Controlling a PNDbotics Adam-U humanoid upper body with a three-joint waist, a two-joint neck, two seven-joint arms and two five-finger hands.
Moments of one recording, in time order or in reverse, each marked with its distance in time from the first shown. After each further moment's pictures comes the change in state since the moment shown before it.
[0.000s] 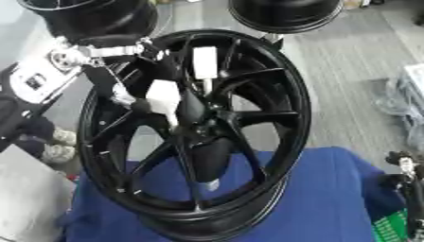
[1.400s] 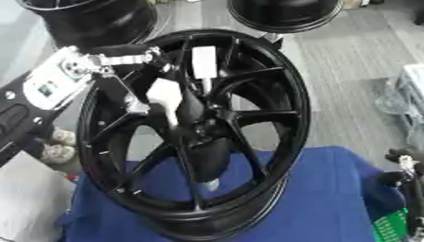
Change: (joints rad) left arm 0.007 -0.030 -0.005 0.011 0.044 0.020 -0.020; right arm -0.003 0.000 0.000 -0.004 0.000 0.000 0.001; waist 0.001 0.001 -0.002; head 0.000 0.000
